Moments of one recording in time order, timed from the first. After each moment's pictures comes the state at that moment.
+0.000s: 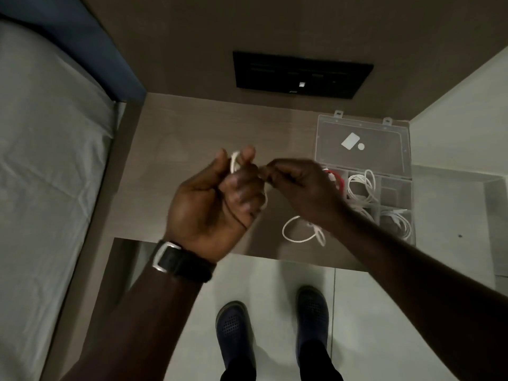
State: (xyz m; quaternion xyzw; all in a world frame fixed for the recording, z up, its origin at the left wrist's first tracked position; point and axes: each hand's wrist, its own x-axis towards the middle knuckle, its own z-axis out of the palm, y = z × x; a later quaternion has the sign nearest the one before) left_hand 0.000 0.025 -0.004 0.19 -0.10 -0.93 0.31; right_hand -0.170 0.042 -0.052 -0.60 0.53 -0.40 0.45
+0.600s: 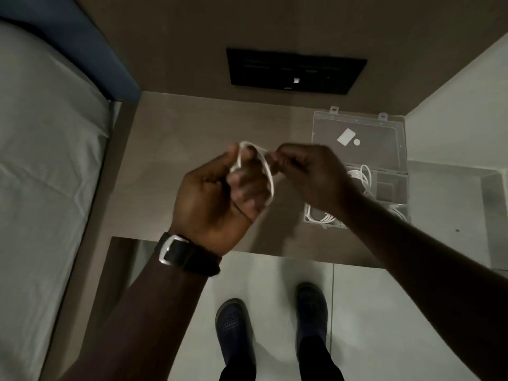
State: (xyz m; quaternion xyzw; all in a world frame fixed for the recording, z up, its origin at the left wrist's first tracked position) left_hand -0.010 0.025 0.003 0.20 -0.12 -0.93 0.30; right_hand -0.187 0.038 -0.033 -0.65 0.59 -0.33 0.35
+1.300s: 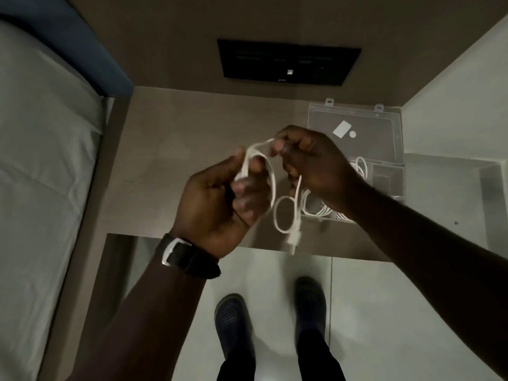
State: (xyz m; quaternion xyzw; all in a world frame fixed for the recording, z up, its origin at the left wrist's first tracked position) left_hand -0.016 0.037 -0.008 0.23 -0.15 -0.92 0.27; right_hand -0.194 0.042 -0.037 -0.49 0.57 -0.40 0.53
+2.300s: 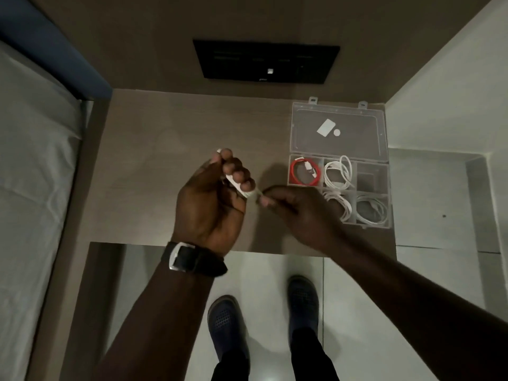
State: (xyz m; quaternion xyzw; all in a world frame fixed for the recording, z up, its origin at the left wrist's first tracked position) left_hand -0.048 0.040 -0.029 0.28 -0.09 -0.85 0.43; right_hand -0.203 0.099 -0.085 -0.60 0.62 -0.31 0.40
